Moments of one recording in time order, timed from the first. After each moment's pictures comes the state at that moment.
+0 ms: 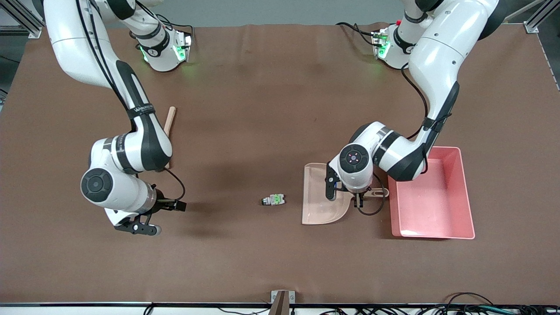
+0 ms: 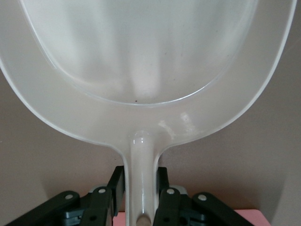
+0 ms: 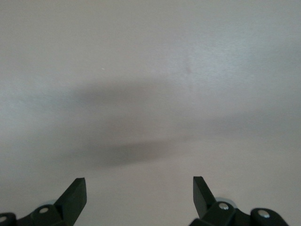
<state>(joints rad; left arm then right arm) -0.19 0.76 -0.38 -1.47 0.57 2.02 0.89 0.21 0.67 -0.01 -1.42 0.03 2.05 0.33</state>
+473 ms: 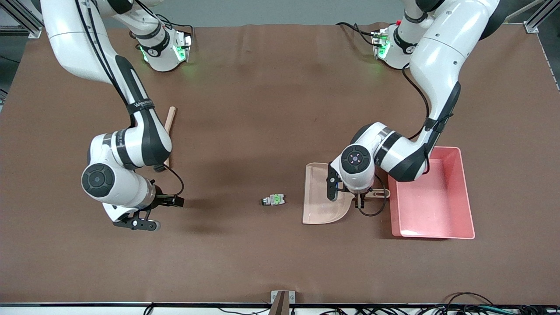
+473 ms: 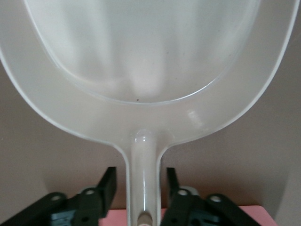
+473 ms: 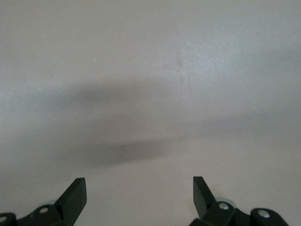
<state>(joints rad) -0.18 0.76 -0.38 -1.47 0.57 2.02 0.90 0.21 0.64 -0.01 -1.46 0.02 2.05 0.33</state>
